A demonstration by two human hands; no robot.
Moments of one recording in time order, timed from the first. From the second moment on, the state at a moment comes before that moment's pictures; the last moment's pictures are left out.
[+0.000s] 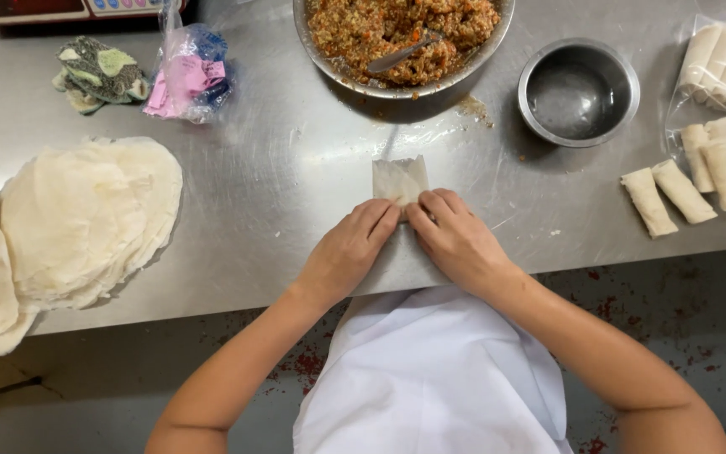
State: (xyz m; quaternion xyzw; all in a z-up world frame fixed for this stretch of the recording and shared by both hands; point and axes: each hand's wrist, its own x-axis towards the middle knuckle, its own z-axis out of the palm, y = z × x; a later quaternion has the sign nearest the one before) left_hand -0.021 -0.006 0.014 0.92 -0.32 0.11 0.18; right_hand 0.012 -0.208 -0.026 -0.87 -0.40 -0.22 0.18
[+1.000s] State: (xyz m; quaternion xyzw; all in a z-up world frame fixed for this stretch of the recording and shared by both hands) left_hand 0.039 0.008 0.000 0.90 -0.33 0.12 0.25; right_hand 0.061 -0.213 -0.007 -0.86 -0.40 -0.25 0.20
